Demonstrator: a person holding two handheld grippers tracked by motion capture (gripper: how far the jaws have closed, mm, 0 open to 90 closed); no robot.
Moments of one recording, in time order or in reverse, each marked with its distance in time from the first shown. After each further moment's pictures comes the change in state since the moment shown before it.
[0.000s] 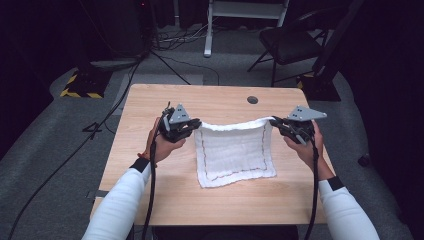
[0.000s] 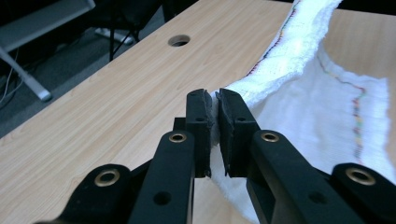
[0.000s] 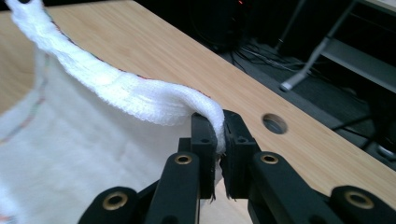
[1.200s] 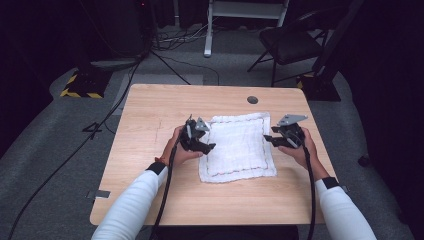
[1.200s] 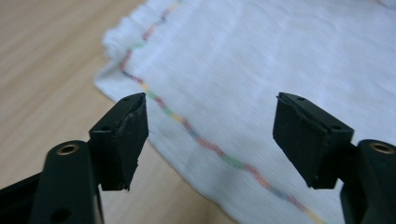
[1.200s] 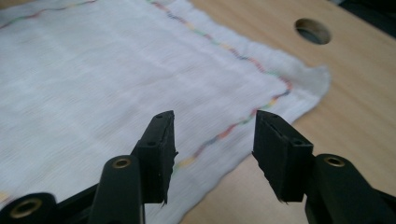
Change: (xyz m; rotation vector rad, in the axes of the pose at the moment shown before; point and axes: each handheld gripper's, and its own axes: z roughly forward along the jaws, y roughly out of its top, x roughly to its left) left arm -0.033 -0.032 0.071 0.269 -0.077 -0.023; right arm -0.013 -0.060 0.050 0.259 0.068 0.051
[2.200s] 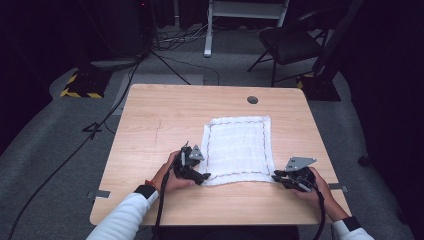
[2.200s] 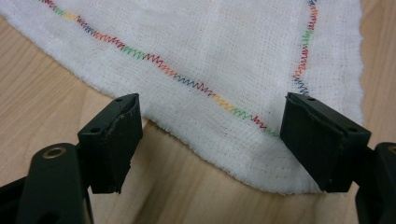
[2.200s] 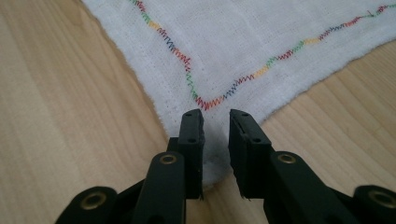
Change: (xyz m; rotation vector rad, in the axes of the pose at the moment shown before) left arm -0.045 -0.057 -0.014 0.052 -0.137 0.020; right arm 0.072 -0.087 -0.045 0.083 0.154 -0.103
